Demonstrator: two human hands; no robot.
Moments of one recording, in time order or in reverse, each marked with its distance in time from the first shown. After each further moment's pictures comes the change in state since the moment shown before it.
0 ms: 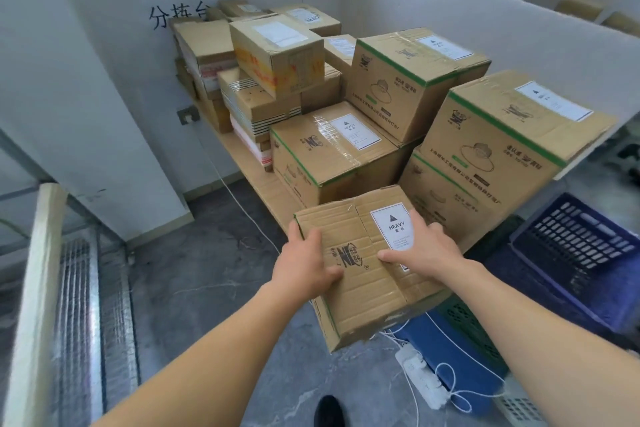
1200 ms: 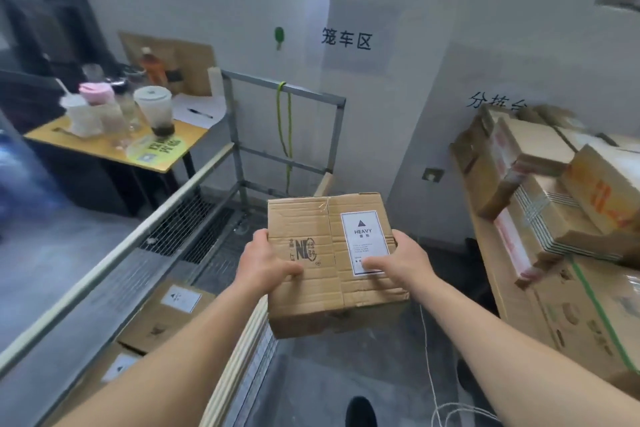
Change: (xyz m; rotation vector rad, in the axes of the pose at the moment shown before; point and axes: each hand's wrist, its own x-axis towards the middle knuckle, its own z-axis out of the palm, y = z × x) left_hand -0.218 -0.361 -0.208 -0.623 0.730 -0.742; right_hand -0.116 -0.464 0.164 0.200 -0.331 -0.719
